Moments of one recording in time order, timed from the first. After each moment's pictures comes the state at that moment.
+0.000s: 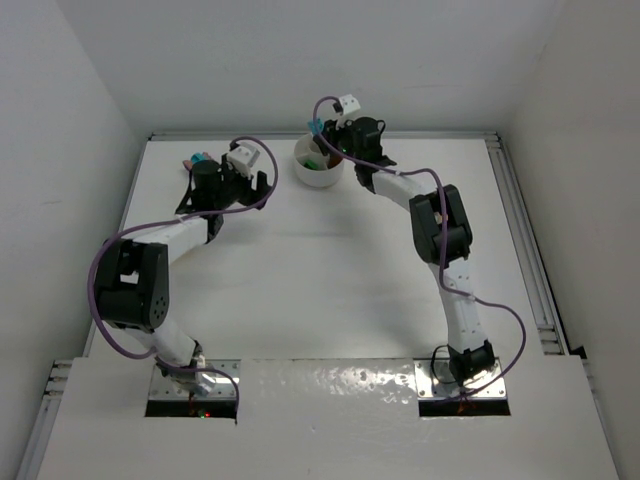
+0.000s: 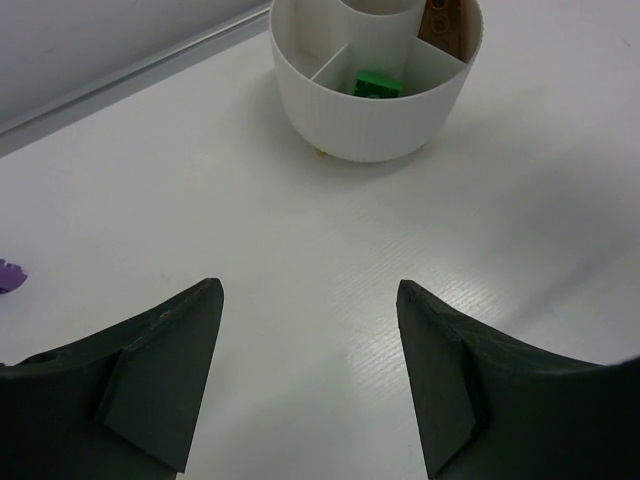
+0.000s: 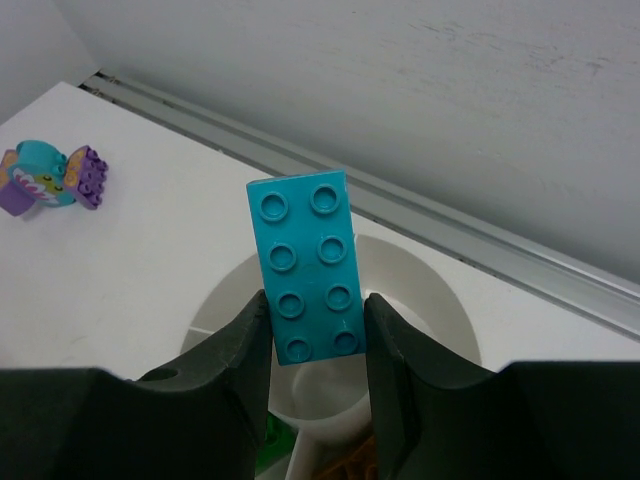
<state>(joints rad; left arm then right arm) -0.13 1.62 0.91 0.39 0.40 0.15 0.38 2.41 1.84 0.45 -0.22 0.09</state>
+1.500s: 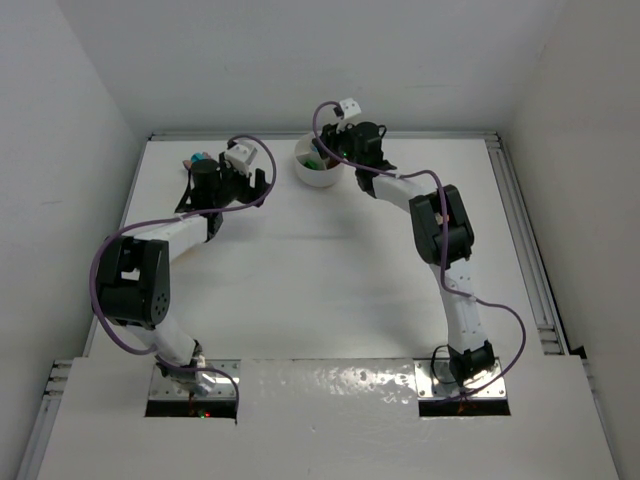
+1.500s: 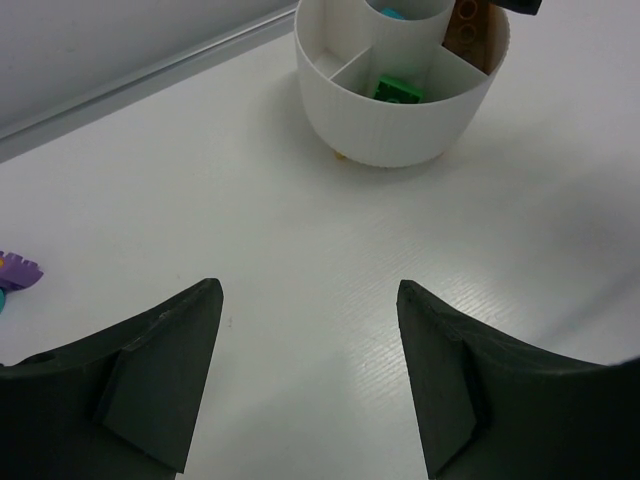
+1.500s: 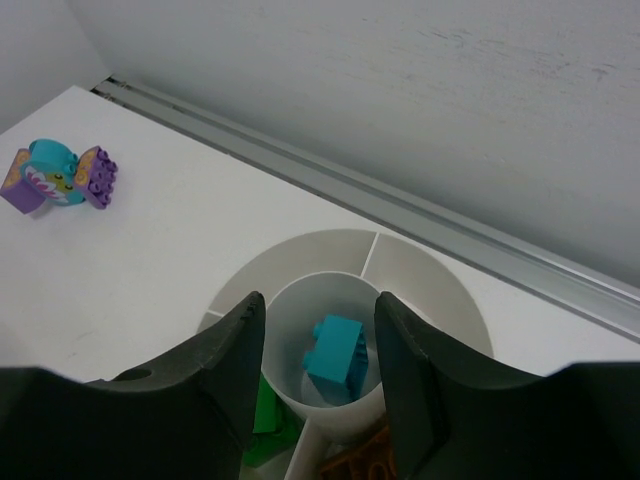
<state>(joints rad) -0.12 1.64 0.92 0.41 0.38 0.14 0.38 2.40 1.78 0.53 -0.22 0.09</state>
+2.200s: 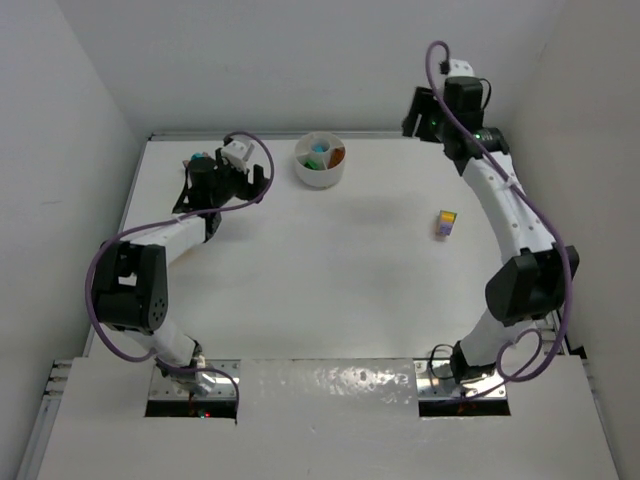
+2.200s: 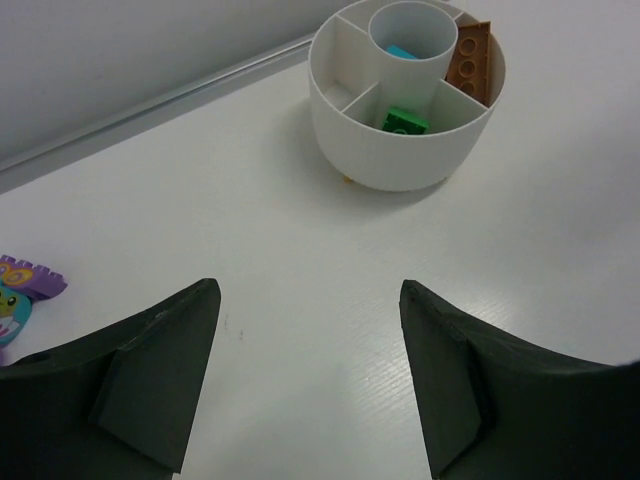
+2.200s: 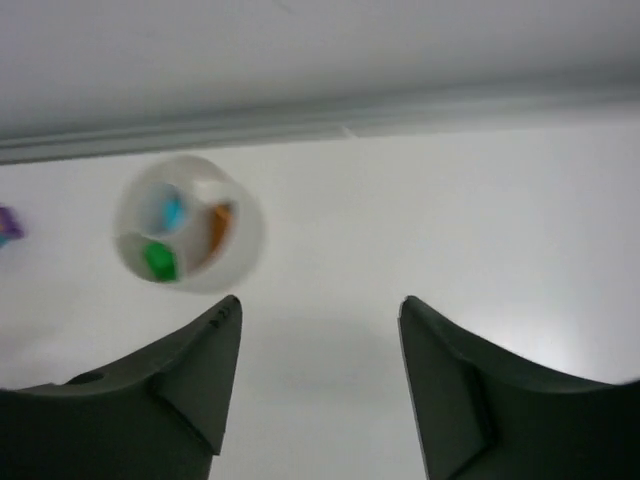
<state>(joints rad) -0.12 1.60 0.92 0.42 0.36 0.13 0.21 1.72 1.72 -0.35 0.02 0.21</state>
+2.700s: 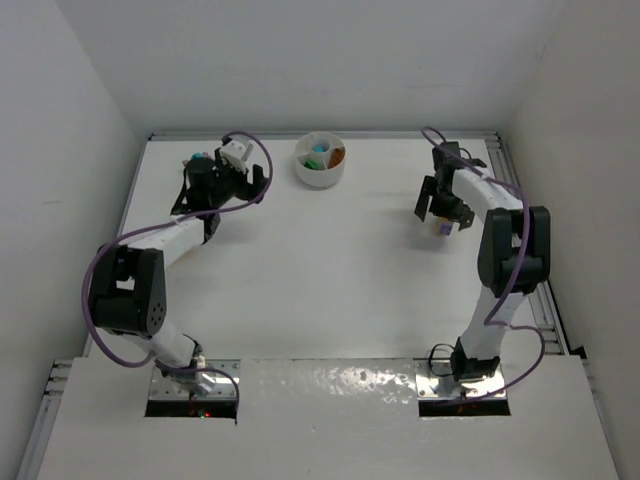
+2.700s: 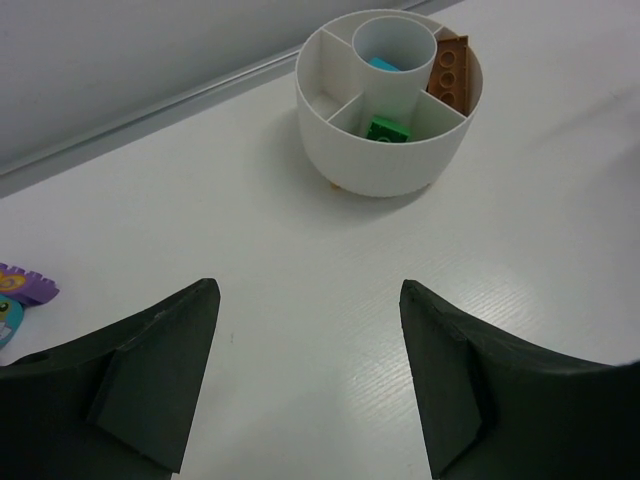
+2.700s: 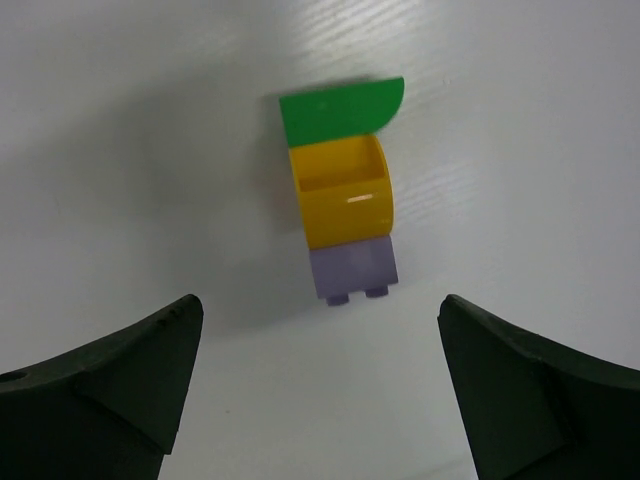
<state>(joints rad) -0.12 1.58 0.91 0.42 0.38 0.11 0.04 1.89 1.38 -0.77 0.29 0.40</state>
